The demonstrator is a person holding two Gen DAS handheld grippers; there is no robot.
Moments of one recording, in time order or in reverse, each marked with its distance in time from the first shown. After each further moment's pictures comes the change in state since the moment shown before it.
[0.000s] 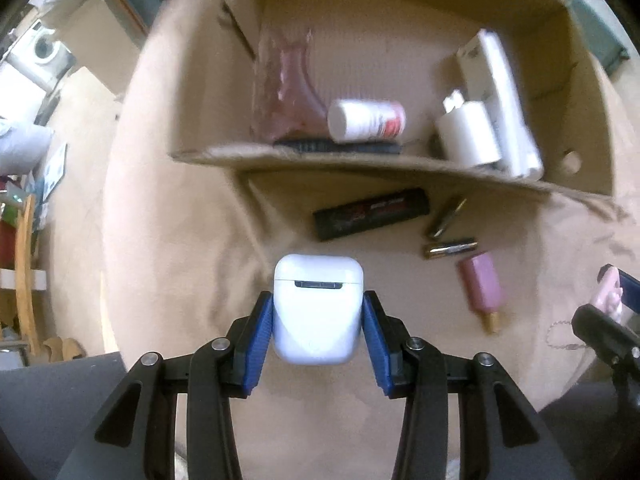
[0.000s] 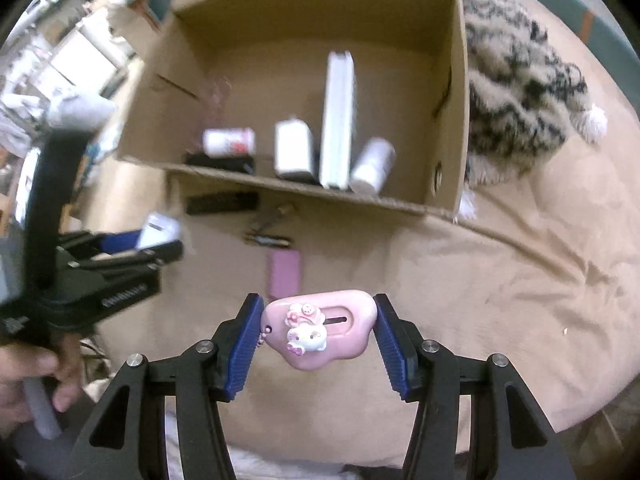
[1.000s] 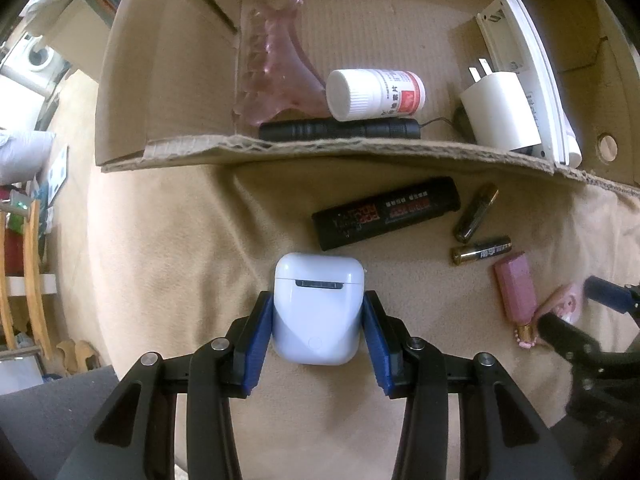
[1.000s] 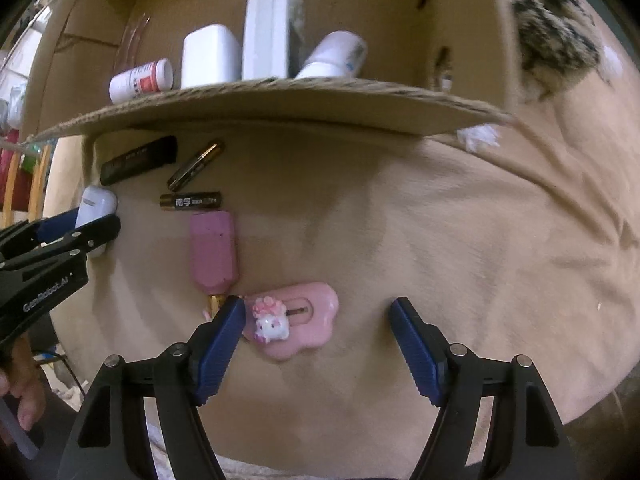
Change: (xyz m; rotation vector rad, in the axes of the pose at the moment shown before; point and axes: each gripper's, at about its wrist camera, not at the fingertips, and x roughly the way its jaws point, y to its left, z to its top) left arm 0.041 -0.001 0.014 0.039 0.086 0.059; right arm 0.098 -0.017 0.005 0.065 0.260 -0.091
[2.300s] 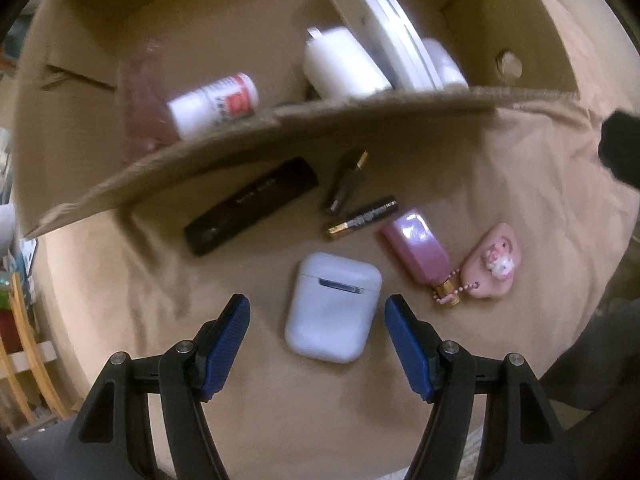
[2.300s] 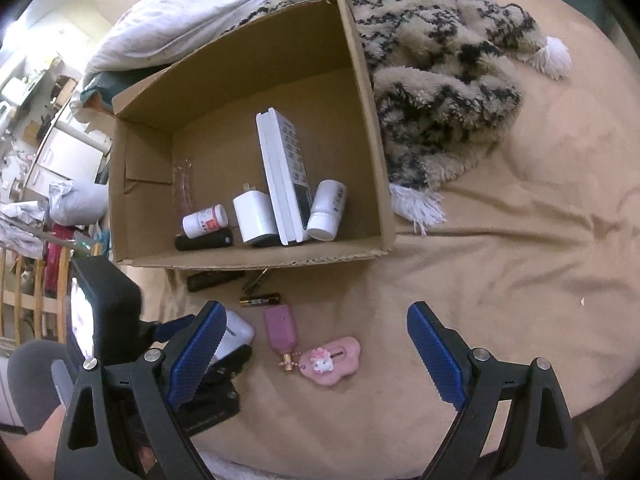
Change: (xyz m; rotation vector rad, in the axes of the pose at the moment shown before) left arm -0.010 -0.064 -0.014 0.261 0.011 -0.096; right arm -0.110 -0.057 0.002 0.206 -0.290 0.198
